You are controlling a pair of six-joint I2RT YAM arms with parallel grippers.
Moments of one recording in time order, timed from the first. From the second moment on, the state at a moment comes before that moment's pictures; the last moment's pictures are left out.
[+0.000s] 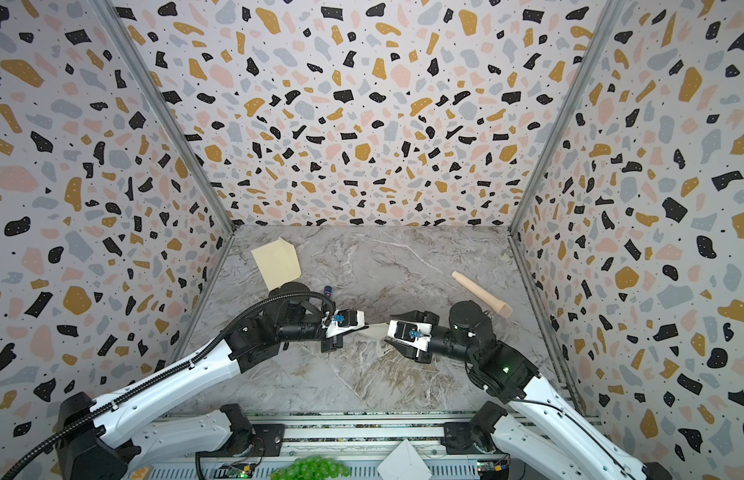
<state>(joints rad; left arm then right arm) -0.81 1.10 0.88 -0.24 0.50 0.57 0.74 0.74 0.76 -0.37 -0.44 -0.59</state>
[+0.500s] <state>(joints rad) -0.81 1.11 0.88 -0.22 0.52 0.57 0.74 0.83 0.76 -0.31 -0.48 -0.55</state>
